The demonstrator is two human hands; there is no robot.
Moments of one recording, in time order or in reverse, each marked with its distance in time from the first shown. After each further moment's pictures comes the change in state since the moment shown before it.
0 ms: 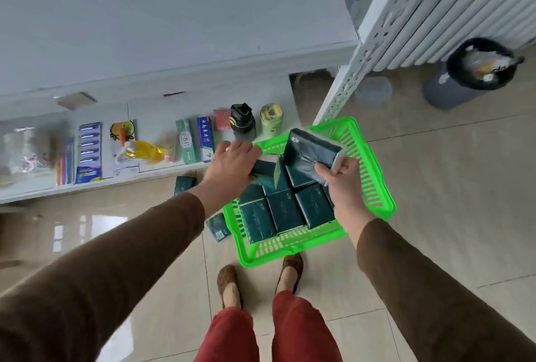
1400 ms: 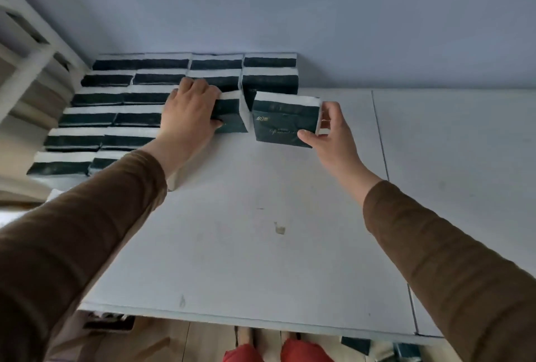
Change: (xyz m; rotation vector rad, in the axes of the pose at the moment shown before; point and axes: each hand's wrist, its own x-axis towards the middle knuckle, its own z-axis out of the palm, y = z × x) left_hand -0.151 -0.861 -0.269 0.134 0.337 -0.512; right_hand -0.107 -0.338 0.836 -0.339 -0.431 -0.702
